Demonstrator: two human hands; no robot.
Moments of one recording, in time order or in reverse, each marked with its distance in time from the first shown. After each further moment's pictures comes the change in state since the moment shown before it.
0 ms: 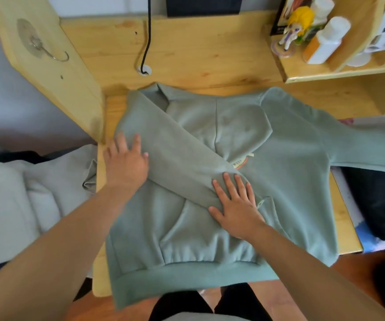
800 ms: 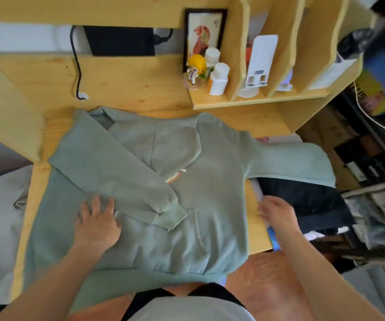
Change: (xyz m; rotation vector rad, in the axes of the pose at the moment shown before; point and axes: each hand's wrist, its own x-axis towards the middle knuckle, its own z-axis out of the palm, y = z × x) left_hand -0.123 0.105 0.006 -0.004 -0.480 -0.080; right_hand -0.117 0.242 -0.070 1.438 0.375 0.835
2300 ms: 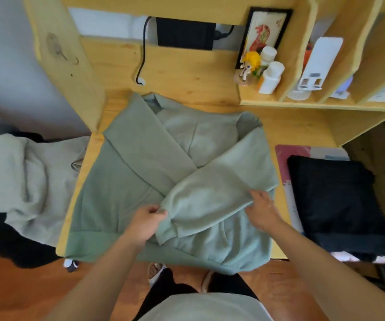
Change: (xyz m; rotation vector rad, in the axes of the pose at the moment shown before) left_hand -0.091 0.033 0.002 -1.271 -0.122 -0.186; right_hand 0.005 0.012 0.086 -1.192 -0.317 -0.493
